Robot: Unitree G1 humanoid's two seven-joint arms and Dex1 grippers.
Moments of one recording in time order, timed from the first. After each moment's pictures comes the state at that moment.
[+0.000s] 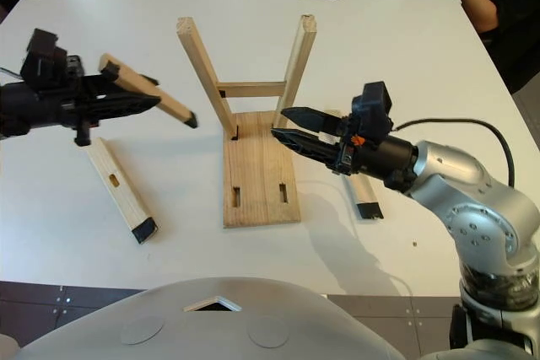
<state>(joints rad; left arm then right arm) -0.22 1.01 0.23 -0.20 -0.75 0.60 -1.19 0.12 -0.71 -0.24 -0.72 1.09 0.71 0.65</state>
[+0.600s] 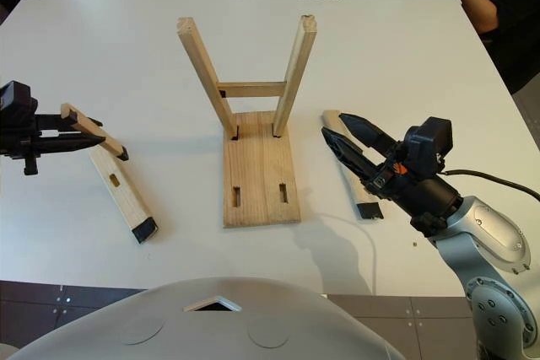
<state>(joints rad) -0.03 1.14 0.26 -0.03 -0.53 0.42 -1.41 0.44 -0.62 -0.41 -0.88 0.98 0.56 0.49</state>
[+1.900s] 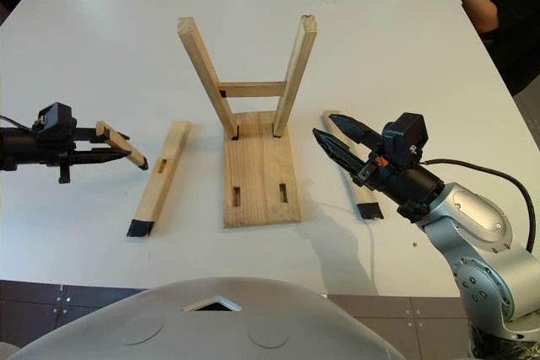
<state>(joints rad) -0.11 1.01 0.15 0.00 -0.44 0.28 -1.43 0.36 -0.65 -0.30 -0.80 0.85 0.55 0.52</state>
